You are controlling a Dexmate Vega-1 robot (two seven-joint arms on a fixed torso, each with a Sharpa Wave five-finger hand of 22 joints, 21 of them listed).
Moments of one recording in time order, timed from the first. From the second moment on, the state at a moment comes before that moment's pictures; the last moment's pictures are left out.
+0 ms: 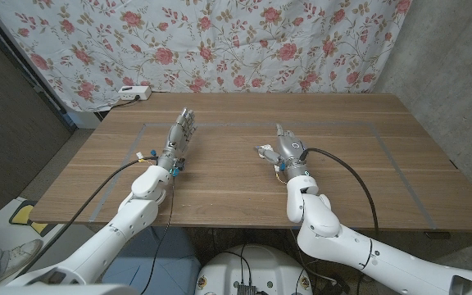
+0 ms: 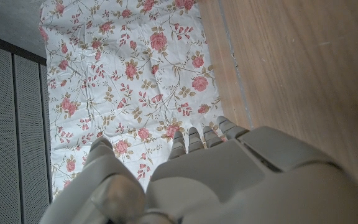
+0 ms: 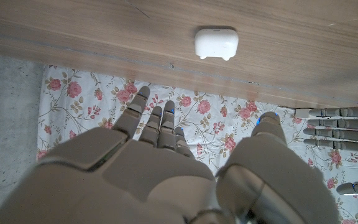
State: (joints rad) left arm 0.95 0.51 0.36 -1.32 -0.65 -0.43 -0.07; left_hand 0.22 0.11 0.23 -0.12 0.18 0.00 -0.07 0.18 0.17 -0.03 -0.03 0.21 0.19 -0.07 -0.03 0.18 0.17 -0.01 -0.01 0.19 0.17; right arm -0.89 -0.60 -1.00 -2.09 -0.78 -1.02 -0.24; right_hand 0.47 0.01 0.10 -0.14 0.19 -0.08 0.07 0.20 0.19 0.24 0.13 0.26 0.23 0.08 0.07 0.23 0.20 0.28 0.13 0.20 0.17
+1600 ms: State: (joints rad) left arm 0.96 0.50 0.36 -1.31 -0.67 -0.46 -0.11; left_hand 0.23 0.10 0.24 -0.12 0.18 0.00 -0.07 0.18 0.17 -0.02 -0.04 0.21 0.19 -0.07 -0.03 0.18 0.17 -0.01 -0.01 0.19 0.17; right arm -0.79 -0.51 -1.12 -1.99 -0.94 -1.16 -0.11; right_hand 0.45 -0.01 0.09 -0.12 0.19 -0.03 0.11 0.21 0.19 0.36 0.14 0.29 0.24 0.20 0.05 0.26 0.21 0.40 0.13 0.22 0.17
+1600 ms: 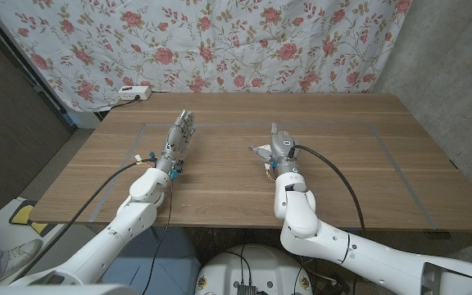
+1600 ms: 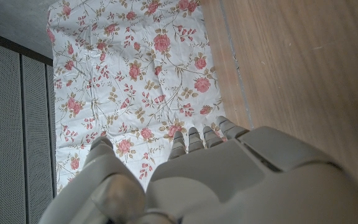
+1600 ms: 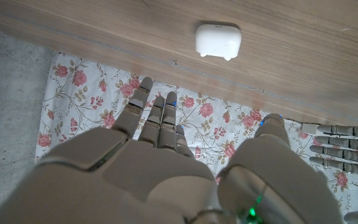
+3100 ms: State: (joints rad) left arm 0.95 0.49 0.36 -1.29 -0.67 -0.47 -0.11; left_hand 0.23 0.10 0.24 -0.12 0.18 0.00 -0.07 0.18 0.17 -0.02 -0.04 0.21 0.19 -0.07 -0.03 0.18 0.17 -0.01 -0.01 0.19 0.17; right arm -0.65 -0.46 -1.27 -1.89 -0.98 -1.29 0.01; right_hand 0.44 -0.01 0.08 -0.12 0.19 -0.03 0.11 0.21 0.19 0.42 0.13 0.31 0.25 0.28 0.03 0.29 0.22 0.43 0.13 0.22 0.17
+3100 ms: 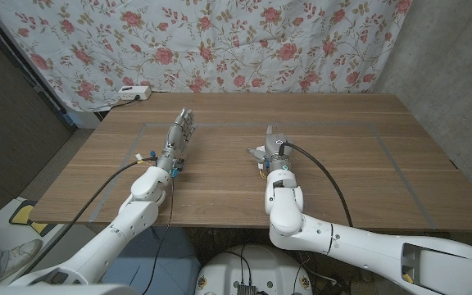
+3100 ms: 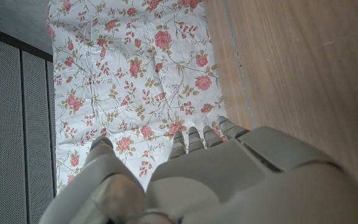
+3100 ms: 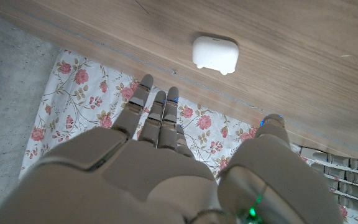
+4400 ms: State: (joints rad) left arm 0.98 0.49 0.35 -1.31 -0.67 -0.48 -0.10; left_hand 0.23 0.10 0.24 -0.12 0.18 0.00 -0.07 0.18 0.17 -0.02 -0.04 0.21 0.19 -0.07 -0.03 0.18 0.17 -0.01 -0.01 0.19 0.17; right arm -0.56 -0.45 -1.36 -1.84 -0.78 -1.37 -0.14; right_hand 0.48 0.01 0.09 -0.13 0.19 -0.04 0.11 0.21 0.19 0.39 0.12 0.29 0.26 0.21 0.04 0.25 0.22 0.39 0.12 0.20 0.17
